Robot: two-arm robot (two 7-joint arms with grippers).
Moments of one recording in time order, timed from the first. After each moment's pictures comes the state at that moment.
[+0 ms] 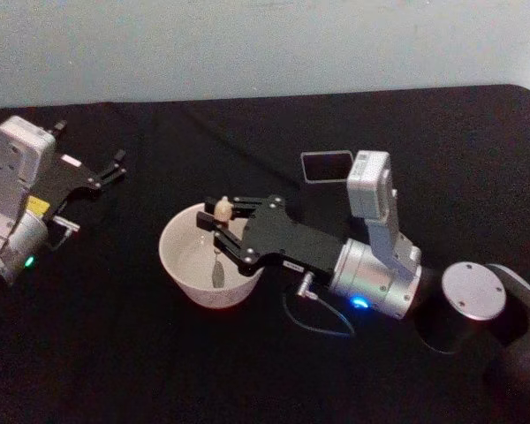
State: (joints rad) left arm -0.20 0.60 0.45 -1.41 -0.25 -0.12 0.03; right arm 0.24 0.33 -0.58 -1.42 0.42 -0.22 0.66
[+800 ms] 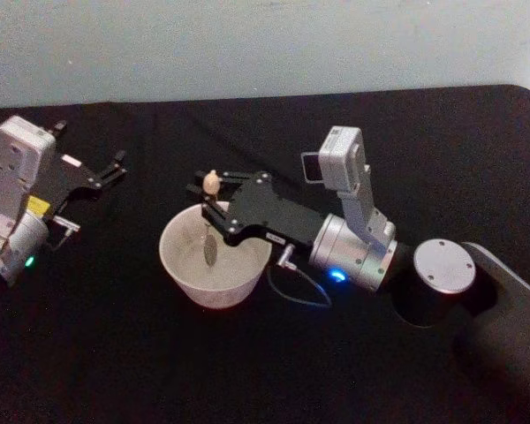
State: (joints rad) left arm -0.20 0.60 0.45 -1.41 -0.25 -0.12 0.03; right arm 0.33 0.24 -0.58 -1.28 0.38 -0.24 0.62
